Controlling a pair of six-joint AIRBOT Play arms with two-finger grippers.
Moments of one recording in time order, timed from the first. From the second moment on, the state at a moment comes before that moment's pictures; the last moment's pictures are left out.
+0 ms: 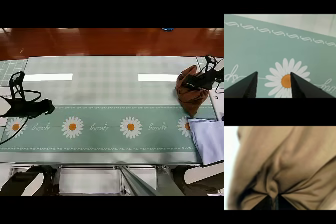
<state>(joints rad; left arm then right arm) 0.01 -0.85 0.74 1.42 -1.05 -1.72 -0.32 -1.74 1.50 -1.41 1.06 1.51</state>
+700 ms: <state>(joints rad) 0.16 -0.47 0.86 1.51 -1.11 -1.72 -0.04 -1.33 1.96 -1.26 1.10 1.41</state>
